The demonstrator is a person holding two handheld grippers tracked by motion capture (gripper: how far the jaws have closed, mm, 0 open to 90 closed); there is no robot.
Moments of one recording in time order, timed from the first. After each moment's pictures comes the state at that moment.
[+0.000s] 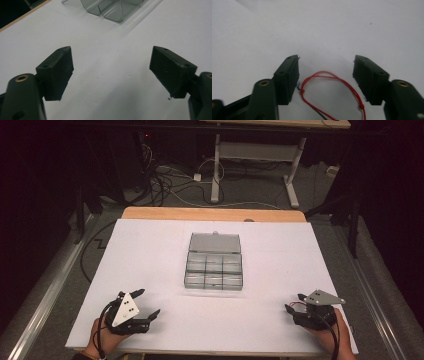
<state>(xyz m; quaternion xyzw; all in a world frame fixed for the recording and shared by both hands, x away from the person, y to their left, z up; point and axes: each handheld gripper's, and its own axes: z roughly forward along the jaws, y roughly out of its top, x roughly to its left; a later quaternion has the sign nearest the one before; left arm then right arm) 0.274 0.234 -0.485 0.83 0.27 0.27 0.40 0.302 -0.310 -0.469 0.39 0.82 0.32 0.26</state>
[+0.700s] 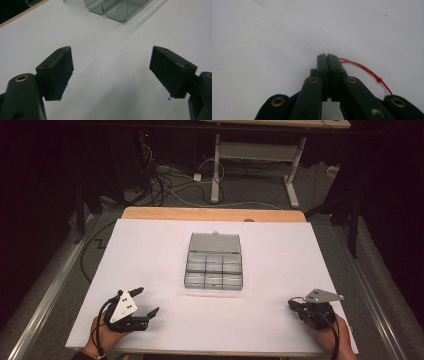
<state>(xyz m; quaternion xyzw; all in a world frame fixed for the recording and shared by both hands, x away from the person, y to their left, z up) 0.281 0.239 -0.487 0.83 0.28 0.26 0.41 0.307 -0.311 -0.470 0.39 0.84 0.32 0.21</state>
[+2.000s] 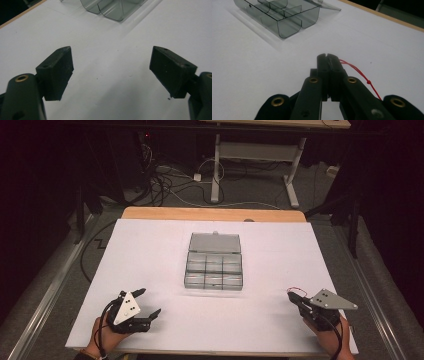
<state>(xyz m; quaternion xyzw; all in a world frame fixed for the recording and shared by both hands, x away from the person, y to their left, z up) 0.278 0.233 -0.487 0.83 0.27 0.27 0.40 0.289 -0.303 -0.443 0.34 0.79 0.42 0.29</state>
